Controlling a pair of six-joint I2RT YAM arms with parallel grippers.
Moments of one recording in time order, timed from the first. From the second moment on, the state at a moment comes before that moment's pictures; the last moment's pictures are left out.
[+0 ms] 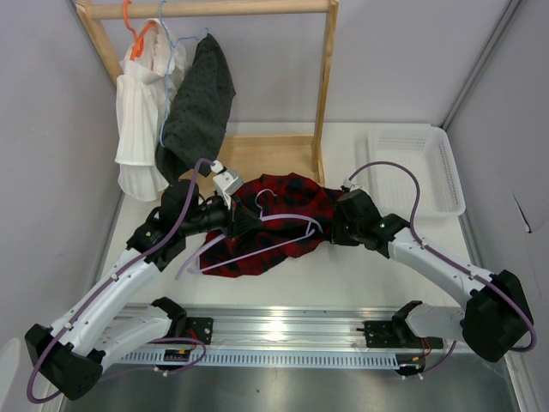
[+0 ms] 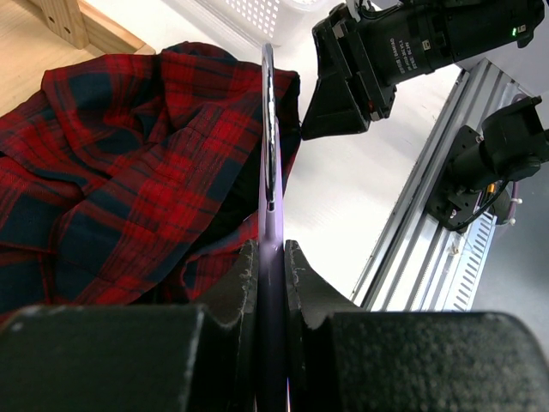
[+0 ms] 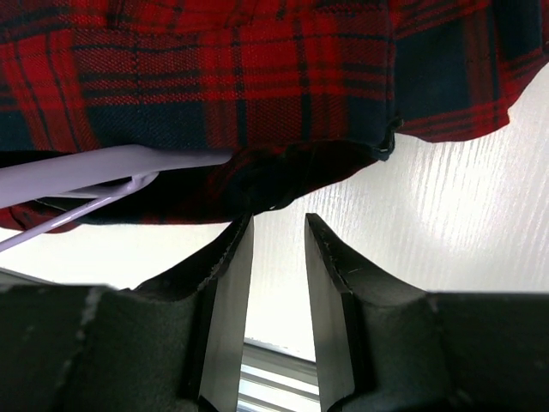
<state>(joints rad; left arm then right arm) -0.54 0.90 0.86 -0.33 0.52 -0.11 0.63 1.22 0.82 -0.50 0.10 0.60</state>
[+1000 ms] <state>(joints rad) -0.54 0.90 0.86 -0.33 0.53 -0.12 0.64 1.32 0.92 -0.48 0.17 0.55</state>
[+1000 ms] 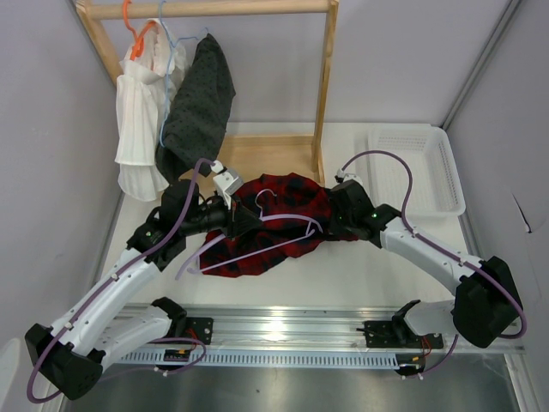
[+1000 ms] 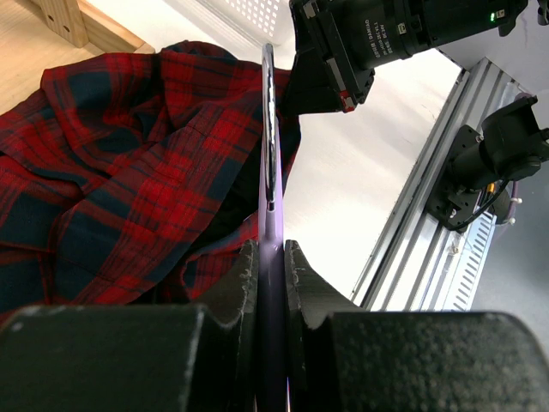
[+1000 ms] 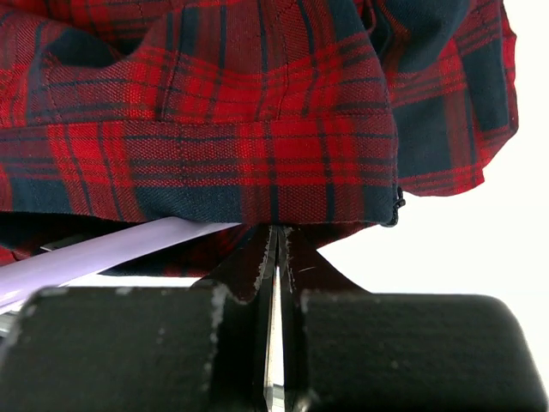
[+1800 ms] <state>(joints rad) -0.54 0.90 0.81 -0.19 0.49 -0.19 0.64 1.32 0.94 -0.50 0.18 0.54</state>
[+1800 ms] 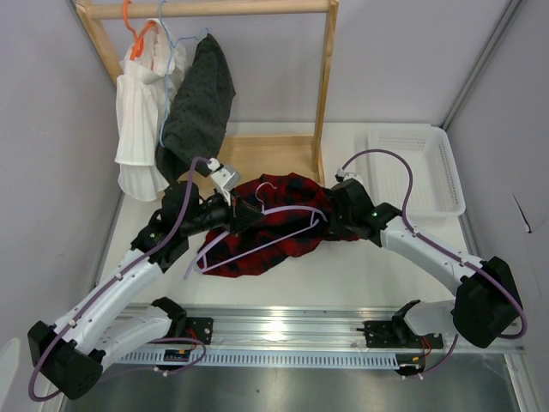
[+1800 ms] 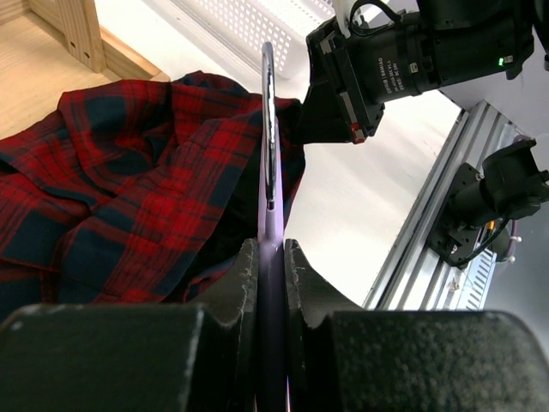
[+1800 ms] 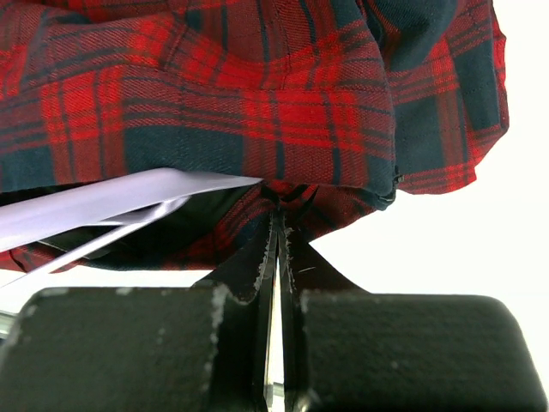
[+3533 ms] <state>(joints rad) -0.59 1.06 0.80 -0.03 0.50 -0.26 0.64 1.32 0.96 -0.51 0.20 0.54</state>
